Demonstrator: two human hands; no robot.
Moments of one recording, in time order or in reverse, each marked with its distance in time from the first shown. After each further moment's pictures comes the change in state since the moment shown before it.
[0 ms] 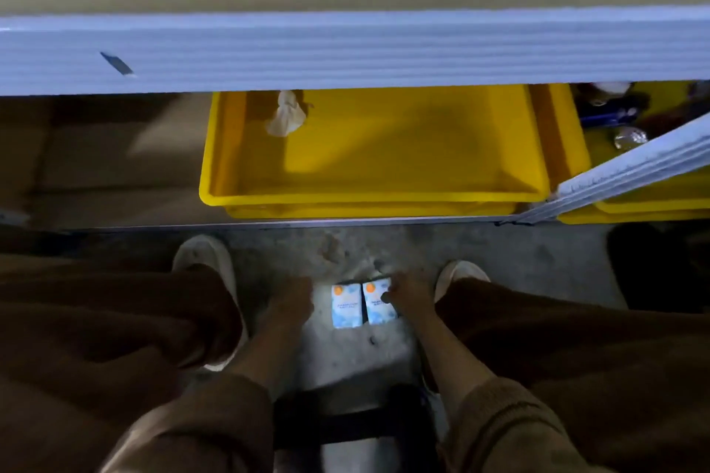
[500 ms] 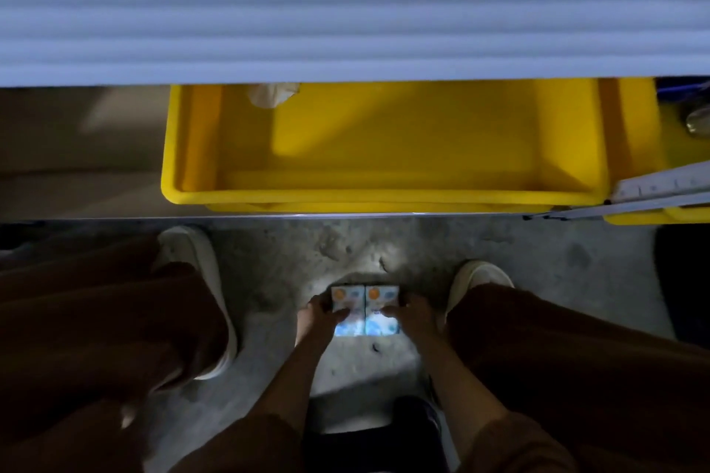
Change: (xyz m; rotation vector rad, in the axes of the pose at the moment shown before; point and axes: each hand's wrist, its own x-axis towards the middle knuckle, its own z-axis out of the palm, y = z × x) left_hand -0.036 0.040 0.021 -0.372 -0.018 -0.133; right_hand 0.047 0.033 0.045 0.456 -0.010 0.246
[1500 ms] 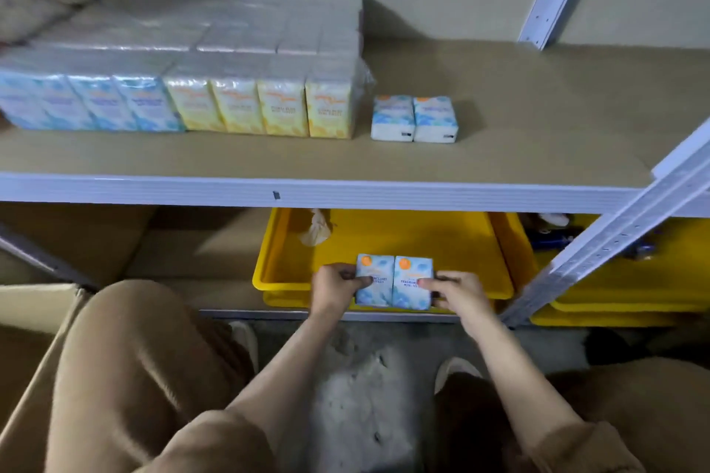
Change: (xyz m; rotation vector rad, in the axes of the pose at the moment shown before) left_hand -0.195 0.123 -0.135 -0.317 0.254 0.643; right_hand -0.223 -0.123 -0.145 0.470 0.055 -0.515
